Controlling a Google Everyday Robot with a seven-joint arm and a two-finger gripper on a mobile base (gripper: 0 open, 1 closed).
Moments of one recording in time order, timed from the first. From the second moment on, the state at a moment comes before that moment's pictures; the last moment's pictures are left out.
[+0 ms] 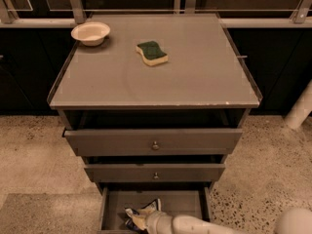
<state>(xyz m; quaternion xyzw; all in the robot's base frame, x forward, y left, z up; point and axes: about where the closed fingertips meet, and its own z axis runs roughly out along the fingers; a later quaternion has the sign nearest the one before) 0.459 0.064 0.218 -0.23 0.85 0.33 0.34</state>
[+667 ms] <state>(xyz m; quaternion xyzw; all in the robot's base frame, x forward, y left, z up) 0.406 -0.074 0.269 -0.15 0.88 0.22 0.39</state>
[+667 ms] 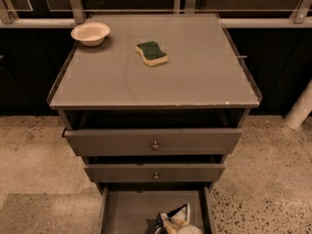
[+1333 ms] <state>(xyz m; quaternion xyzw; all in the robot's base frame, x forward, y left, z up) 0.398 -0.107 0.270 -0.12 0.88 0.21 0.40</state>
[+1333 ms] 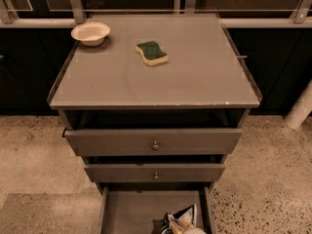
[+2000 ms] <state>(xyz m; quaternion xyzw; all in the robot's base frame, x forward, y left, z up) 0.431 -0.145 0.360 -0.16 0.86 0.21 0.44</state>
